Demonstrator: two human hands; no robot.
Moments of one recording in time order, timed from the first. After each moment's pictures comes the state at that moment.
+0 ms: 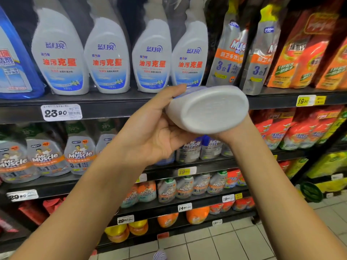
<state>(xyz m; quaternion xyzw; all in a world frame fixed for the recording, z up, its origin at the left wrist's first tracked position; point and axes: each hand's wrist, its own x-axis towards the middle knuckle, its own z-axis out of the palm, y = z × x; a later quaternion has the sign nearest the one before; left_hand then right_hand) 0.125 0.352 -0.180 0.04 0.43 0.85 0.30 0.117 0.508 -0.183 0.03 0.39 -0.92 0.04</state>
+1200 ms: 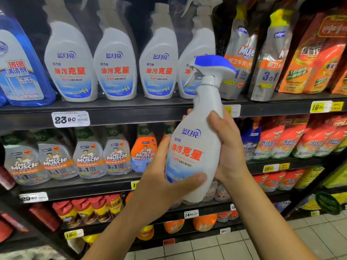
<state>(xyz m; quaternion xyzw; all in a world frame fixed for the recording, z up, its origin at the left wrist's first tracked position) 0.147 0.343 -0.269 0.25 0.66 0.70 0.07 0.121 0.491 -0.240 -0.14 0.45 -0.87 -0.10</state>
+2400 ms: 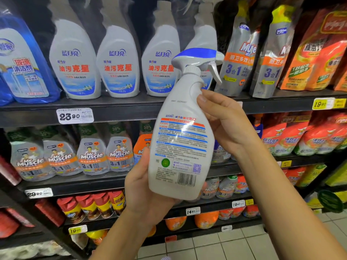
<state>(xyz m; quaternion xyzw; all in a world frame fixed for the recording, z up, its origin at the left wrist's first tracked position) 0.148 0.332 -0.299 0.19 0.29 0.89 0.29 0.108 0.505 -0.204 -0.11 0.59 -0.79 -0.06</state>
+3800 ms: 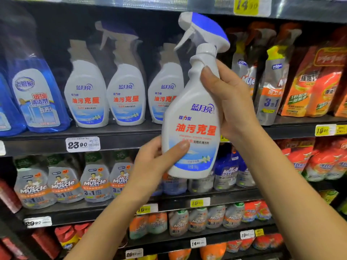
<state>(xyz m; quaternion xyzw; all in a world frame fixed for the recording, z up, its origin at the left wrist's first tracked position) 0.103 0.331 -0.216 0.22 0.59 0.77 0.04 0.080 0.489 -0.128 -0.23 0.58 -0.76 -0.20</state>
